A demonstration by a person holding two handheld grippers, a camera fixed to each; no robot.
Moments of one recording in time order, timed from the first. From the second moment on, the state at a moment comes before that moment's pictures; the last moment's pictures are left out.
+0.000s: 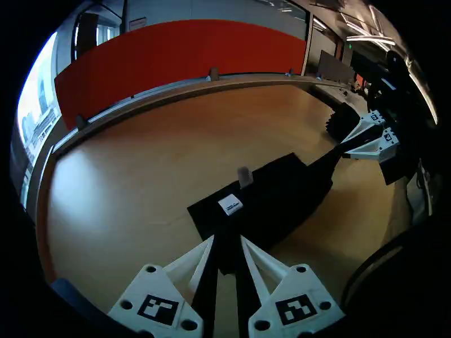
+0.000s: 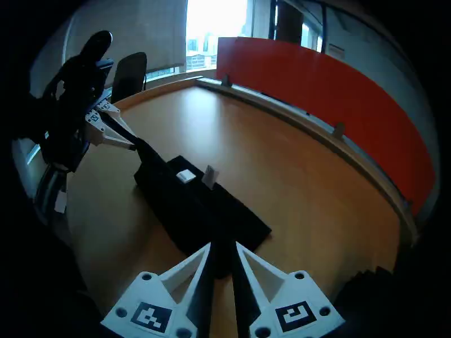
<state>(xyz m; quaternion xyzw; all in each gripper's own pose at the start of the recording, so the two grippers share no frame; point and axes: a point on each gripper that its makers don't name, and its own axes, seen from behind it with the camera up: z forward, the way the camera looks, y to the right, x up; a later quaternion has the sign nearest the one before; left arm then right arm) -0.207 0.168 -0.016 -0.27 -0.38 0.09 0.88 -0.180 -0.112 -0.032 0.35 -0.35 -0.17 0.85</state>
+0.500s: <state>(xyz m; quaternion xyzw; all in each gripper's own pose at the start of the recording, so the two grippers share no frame) -0.225 0.170 0.012 -0.25 -0.38 0.10 0.88 -0.204 -0.109 0.001 0.34 -0.36 -0.18 0.85</state>
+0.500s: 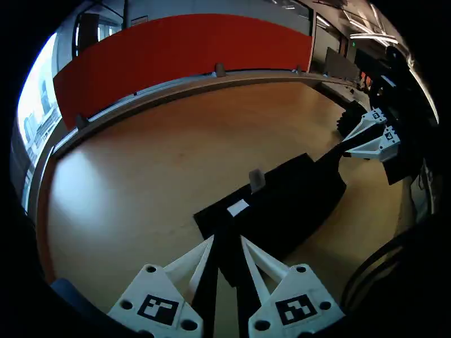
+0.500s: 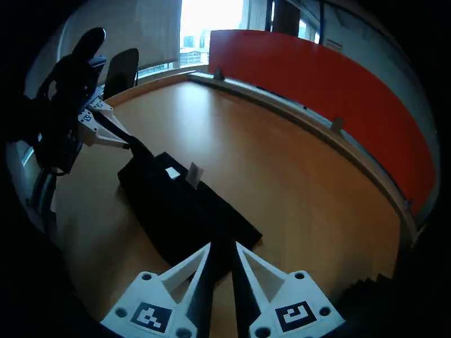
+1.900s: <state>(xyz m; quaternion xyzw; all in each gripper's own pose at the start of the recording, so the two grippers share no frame) -0.284 0.159 0.046 -0.21 -0.40 0.16 0.88 -0.258 -0.096 0.033 0.29 -0.40 -0.18 0.85</state>
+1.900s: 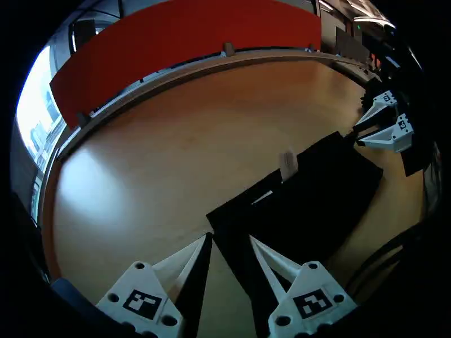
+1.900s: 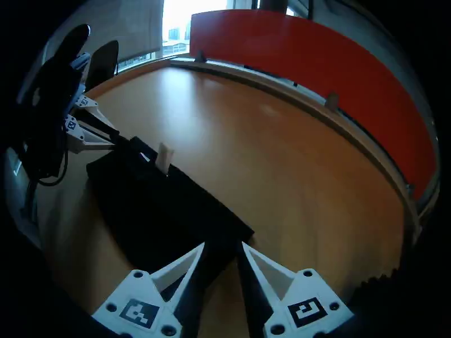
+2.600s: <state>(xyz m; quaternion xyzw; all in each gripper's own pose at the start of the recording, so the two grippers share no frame) -0.278 0.148 0.051 -0.19 -0.41 0.14 0.88 -0.255 -0.083 0.040 0.27 -0.39 -0.17 0.86</state>
